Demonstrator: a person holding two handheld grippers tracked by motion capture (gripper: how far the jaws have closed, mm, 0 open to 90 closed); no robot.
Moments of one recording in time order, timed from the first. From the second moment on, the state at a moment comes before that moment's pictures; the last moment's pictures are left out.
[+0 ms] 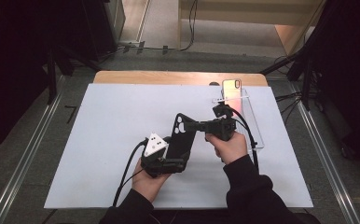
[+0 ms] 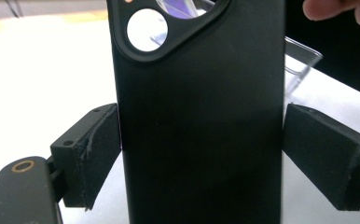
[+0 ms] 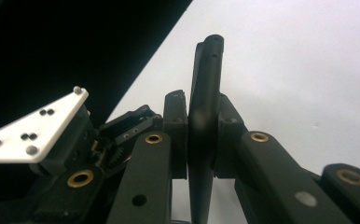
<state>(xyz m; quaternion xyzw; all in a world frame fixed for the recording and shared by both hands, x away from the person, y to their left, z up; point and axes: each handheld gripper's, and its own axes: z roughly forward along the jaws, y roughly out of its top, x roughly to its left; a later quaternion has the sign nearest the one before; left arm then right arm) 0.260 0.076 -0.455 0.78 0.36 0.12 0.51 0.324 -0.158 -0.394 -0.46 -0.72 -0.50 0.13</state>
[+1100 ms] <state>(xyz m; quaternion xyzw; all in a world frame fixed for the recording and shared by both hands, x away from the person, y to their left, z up) 0.294 0.105 -0.416 0.84 0.31 0.03 0.44 0.308 -0.164 -0.382 -0.35 -0.82 -0.46 0.01</state>
